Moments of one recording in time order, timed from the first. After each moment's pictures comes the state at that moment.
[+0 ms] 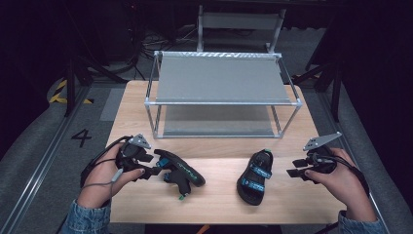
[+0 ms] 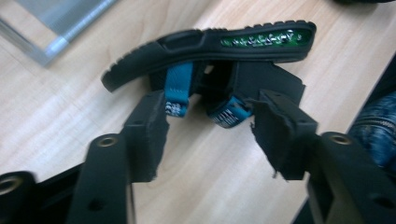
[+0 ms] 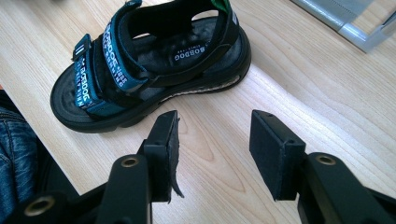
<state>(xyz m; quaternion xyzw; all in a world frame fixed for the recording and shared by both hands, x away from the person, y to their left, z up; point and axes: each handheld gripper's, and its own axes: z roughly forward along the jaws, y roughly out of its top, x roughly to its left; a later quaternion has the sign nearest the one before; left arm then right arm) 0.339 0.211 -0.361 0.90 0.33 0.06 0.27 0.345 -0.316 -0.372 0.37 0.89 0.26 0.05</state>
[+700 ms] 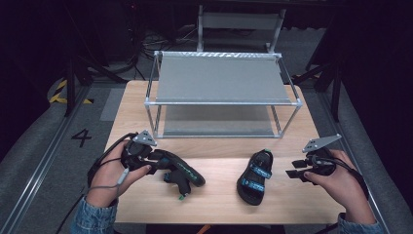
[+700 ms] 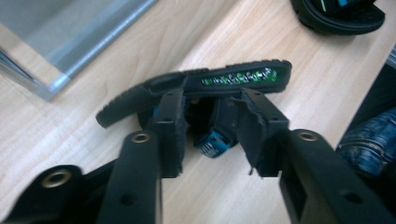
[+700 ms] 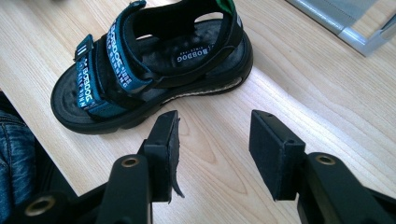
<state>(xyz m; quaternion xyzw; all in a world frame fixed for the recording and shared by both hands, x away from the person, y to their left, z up) 0.337 0.191 -0.344 0.89 0.33 0.06 0.30 0.340 -0.313 -0.373 0.37 0.89 0.27 0.06</state>
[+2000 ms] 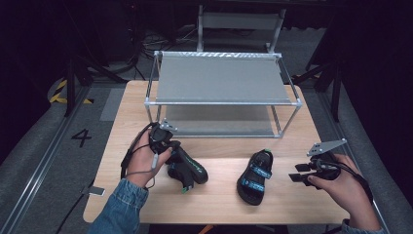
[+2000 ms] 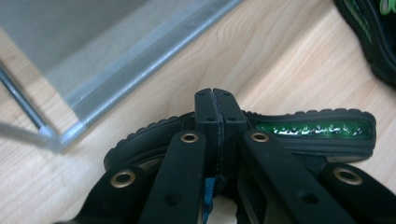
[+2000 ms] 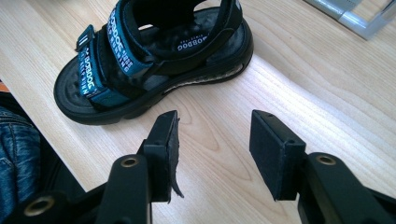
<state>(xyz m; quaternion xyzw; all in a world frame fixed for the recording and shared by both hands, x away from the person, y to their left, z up) 0.392 0.149 -0.377 0.87 0.38 0.11 0.30 0.330 -0.322 -0.377 0.38 0.88 0.28 0.06</state>
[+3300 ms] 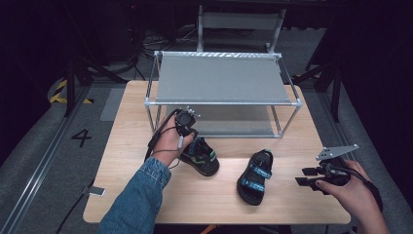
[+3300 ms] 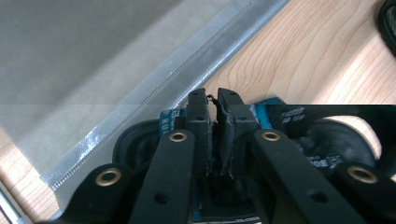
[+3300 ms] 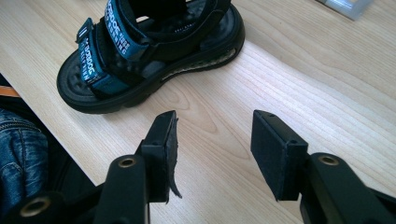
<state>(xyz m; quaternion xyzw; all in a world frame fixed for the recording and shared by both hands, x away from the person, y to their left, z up) 0.453 0.093 -0.392 0.88 0.37 0.10 0.27 0.315 -0.340 -0.377 0.40 0.87 0.29 0.06</state>
